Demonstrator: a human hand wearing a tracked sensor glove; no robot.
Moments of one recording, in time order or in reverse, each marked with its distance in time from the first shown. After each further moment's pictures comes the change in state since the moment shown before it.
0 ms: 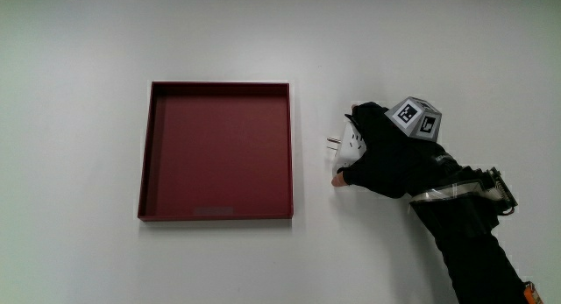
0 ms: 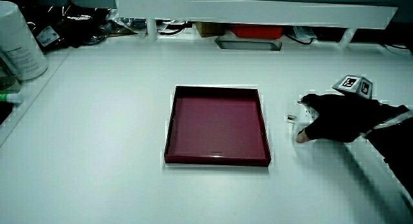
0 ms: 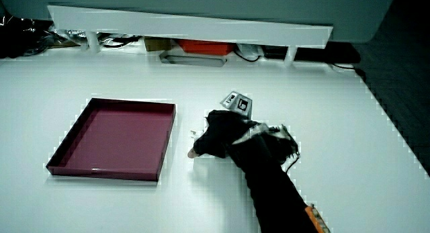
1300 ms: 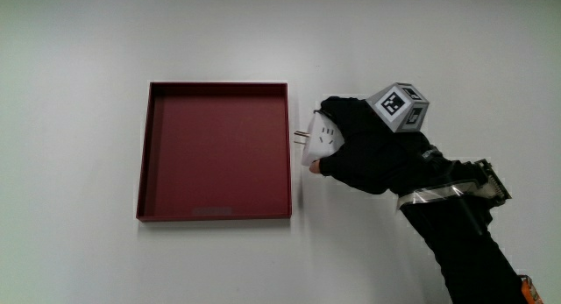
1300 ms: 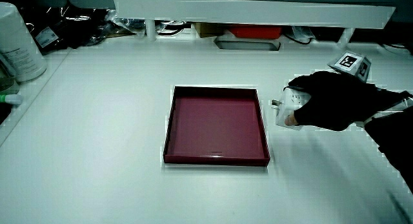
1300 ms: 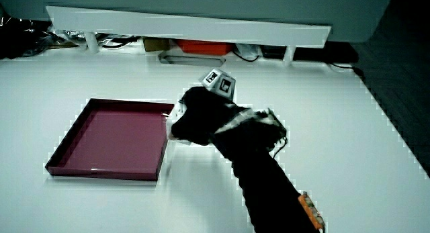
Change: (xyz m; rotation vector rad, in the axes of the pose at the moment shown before) arm -0.065 -0.026 0.019 0.057 0.087 0.219
